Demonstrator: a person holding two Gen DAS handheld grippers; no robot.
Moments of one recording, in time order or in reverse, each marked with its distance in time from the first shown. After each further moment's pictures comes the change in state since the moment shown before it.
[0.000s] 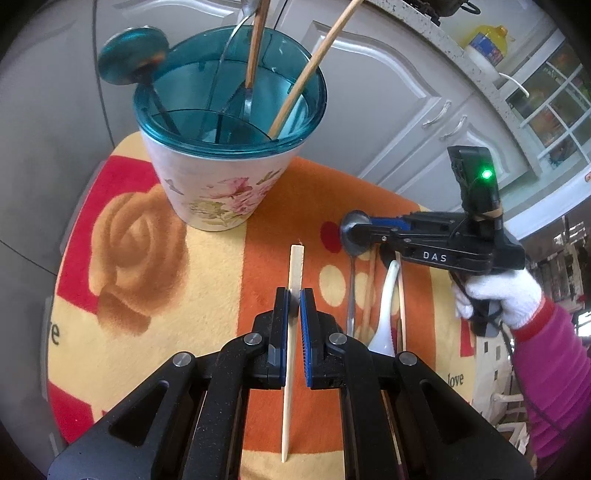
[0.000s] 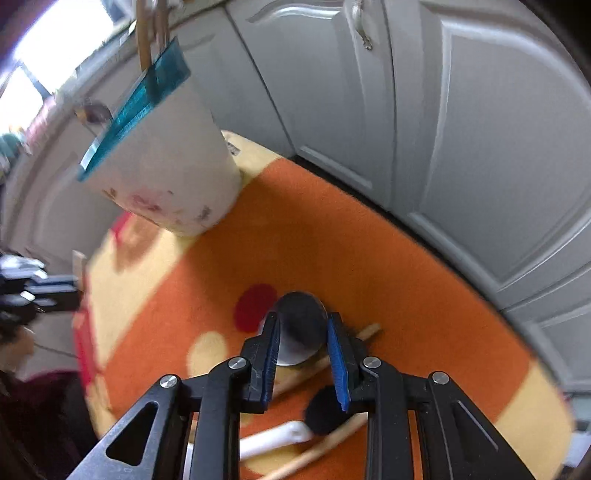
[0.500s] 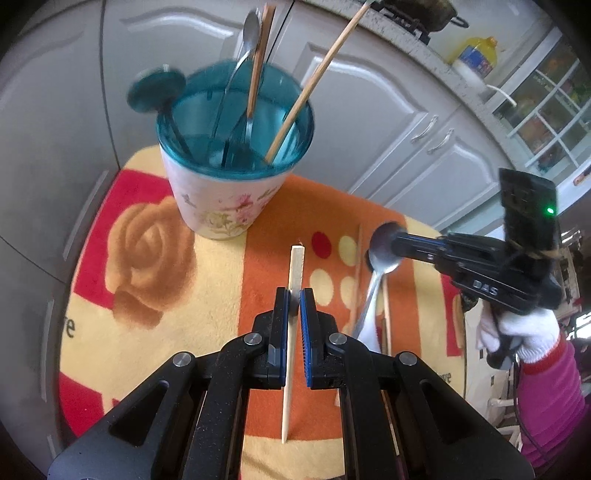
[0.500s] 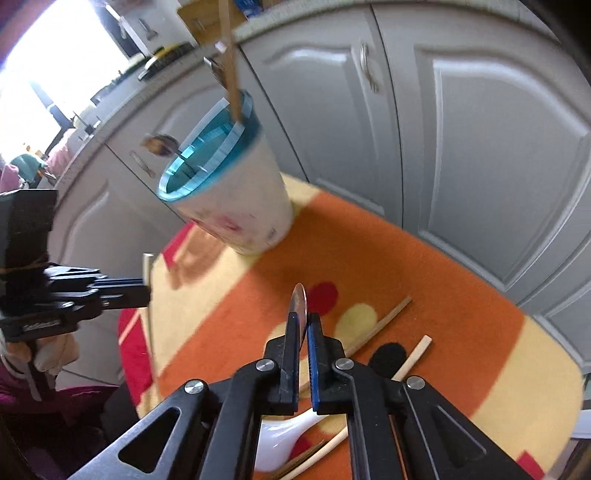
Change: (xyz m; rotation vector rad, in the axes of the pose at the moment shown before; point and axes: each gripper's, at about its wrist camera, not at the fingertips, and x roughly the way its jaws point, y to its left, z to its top) left arm -0.038 0.000 -0.005 0.006 -0.066 -0.023; right arm -0.083 0.058 -0.027 -0.024 -0.149 -0.025
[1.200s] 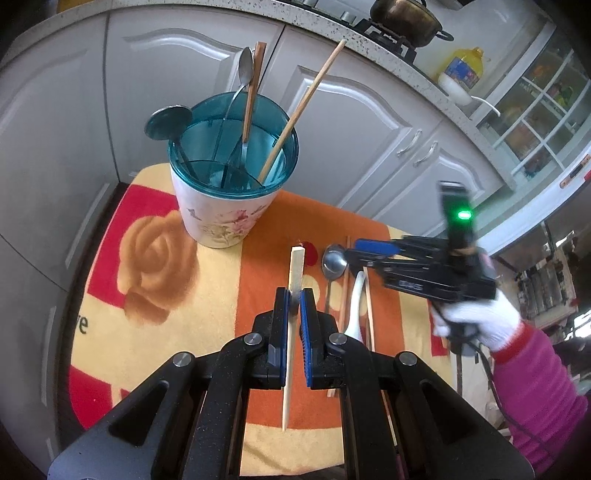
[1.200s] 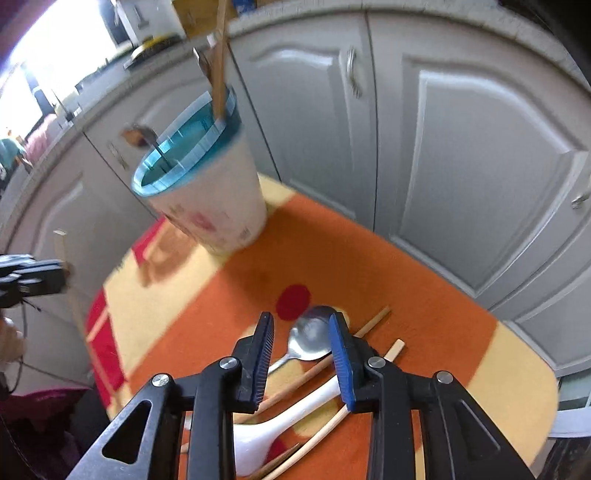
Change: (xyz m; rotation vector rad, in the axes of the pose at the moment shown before) left arm -0.031 -0.006 -0.005 0.008 -0.043 -0.021; right arm 0.047 -0.018 0.004 -0.020 0.082 -0.112
